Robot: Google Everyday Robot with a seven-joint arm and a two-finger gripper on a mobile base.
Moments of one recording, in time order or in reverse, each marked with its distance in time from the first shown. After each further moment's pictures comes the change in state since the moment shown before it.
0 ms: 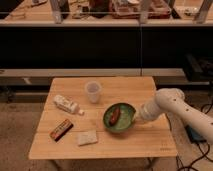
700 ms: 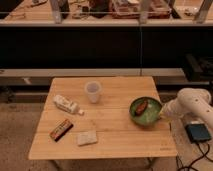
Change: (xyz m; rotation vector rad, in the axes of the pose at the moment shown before) arm 0.046 0.122 -0.061 -0.125 0.176 0.152
